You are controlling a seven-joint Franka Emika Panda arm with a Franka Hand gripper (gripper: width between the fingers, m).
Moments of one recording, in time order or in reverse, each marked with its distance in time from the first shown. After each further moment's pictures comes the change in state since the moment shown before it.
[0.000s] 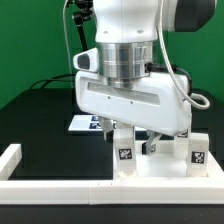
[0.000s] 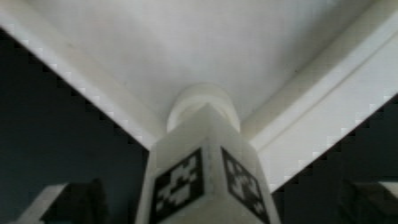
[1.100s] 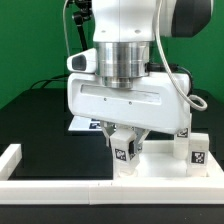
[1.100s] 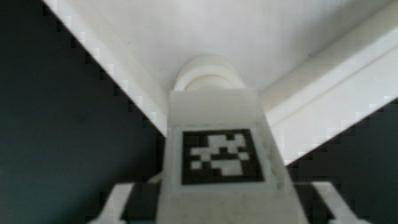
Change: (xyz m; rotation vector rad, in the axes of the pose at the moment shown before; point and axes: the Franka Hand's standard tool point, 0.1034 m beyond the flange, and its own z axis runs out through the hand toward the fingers) arm 0.005 0.004 0.003 0.008 0.046 0.121
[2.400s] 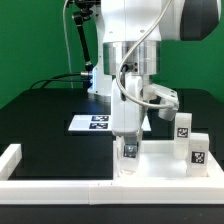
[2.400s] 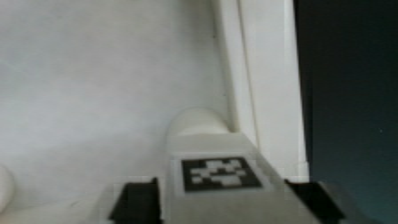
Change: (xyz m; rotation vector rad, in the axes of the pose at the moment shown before) arm -0.017 -0.005 0.002 0.079 0.015 0.931
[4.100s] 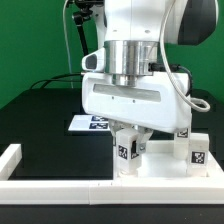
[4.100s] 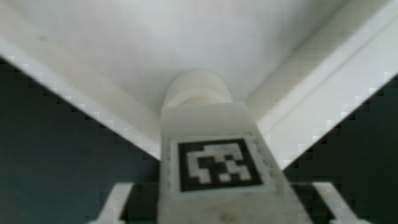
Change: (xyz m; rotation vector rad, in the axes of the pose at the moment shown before) arm 0.006 -0.002 0.000 -0.002 0.054 -0.801
